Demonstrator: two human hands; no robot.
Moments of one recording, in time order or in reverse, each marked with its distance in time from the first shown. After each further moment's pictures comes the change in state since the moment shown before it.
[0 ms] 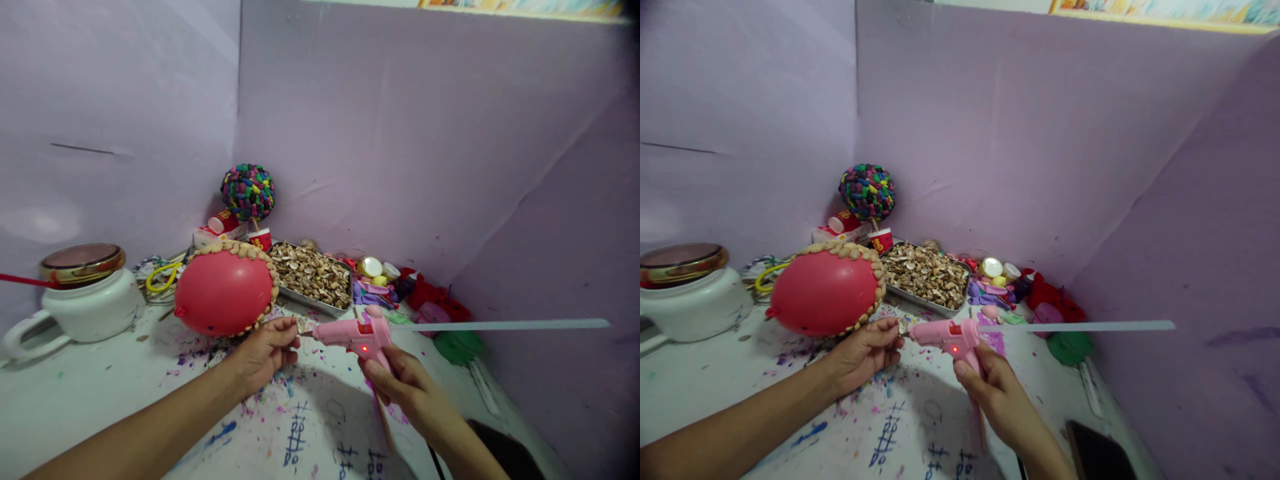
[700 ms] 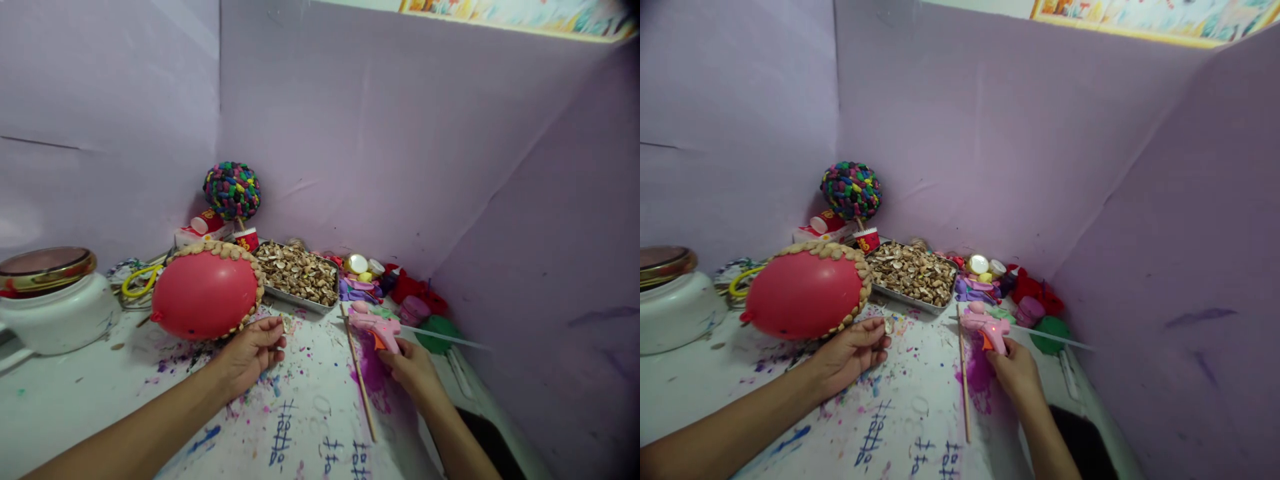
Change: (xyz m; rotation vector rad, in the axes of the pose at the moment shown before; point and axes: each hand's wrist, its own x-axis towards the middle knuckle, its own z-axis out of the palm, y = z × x) left_hand 0.000 0.000 0.001 0.011 0.022 -0.001; right_hand 0.022 0.065 -0.037 -0.127 0.490 0.324
